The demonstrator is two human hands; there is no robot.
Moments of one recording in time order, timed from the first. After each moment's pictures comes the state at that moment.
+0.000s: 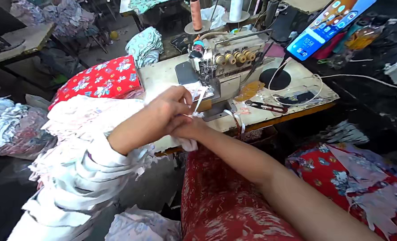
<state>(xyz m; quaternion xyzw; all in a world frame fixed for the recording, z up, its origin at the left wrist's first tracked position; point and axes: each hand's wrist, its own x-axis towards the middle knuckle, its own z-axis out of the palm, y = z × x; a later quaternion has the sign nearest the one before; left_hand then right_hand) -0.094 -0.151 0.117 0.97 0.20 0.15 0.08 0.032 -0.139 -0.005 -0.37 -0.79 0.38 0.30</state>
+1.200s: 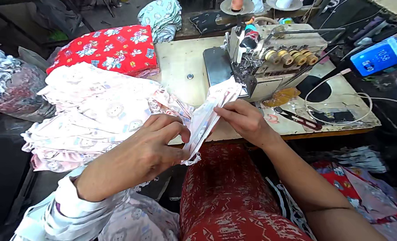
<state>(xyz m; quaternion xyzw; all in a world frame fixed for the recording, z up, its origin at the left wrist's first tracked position) -0.187 -0.181 0.076 0.96 0.19 0.20 0.07 0.111 -0.127 -0.018 -0.24 -0.86 -0.03 0.45</state>
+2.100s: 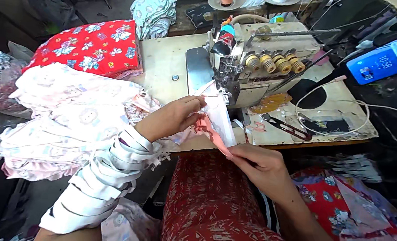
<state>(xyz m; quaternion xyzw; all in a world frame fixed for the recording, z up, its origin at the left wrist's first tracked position) -0.085 -0.071 0.014 0.93 0.24 0.19 0.18 0.172 -0.202 -0.025 -0.41 -0.74 0.28 0.46</state>
